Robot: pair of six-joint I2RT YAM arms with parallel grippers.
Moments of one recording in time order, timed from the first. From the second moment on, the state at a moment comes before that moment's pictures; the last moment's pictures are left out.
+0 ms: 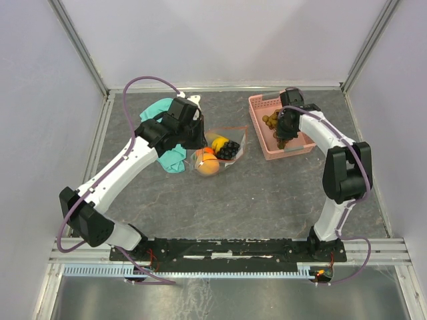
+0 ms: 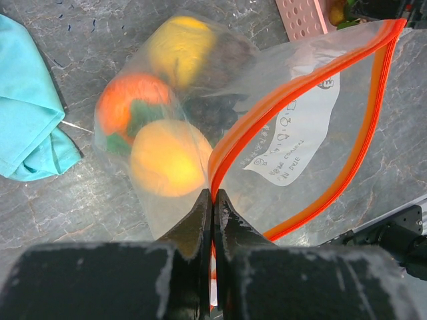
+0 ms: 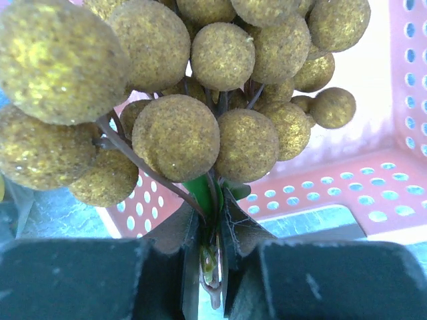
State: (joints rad) left arm -0.64 1.44 1.47 -0.80 -0.02 -0.49; right arm 0.21 1.86 1.46 -0.68 0.09 0.32
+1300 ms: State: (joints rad) left arm -0.64 1.53 1.52 -0.70 -0.01 -0.49; right arm 0.34 1.32 1.57 -0.71 -0.57 0.48
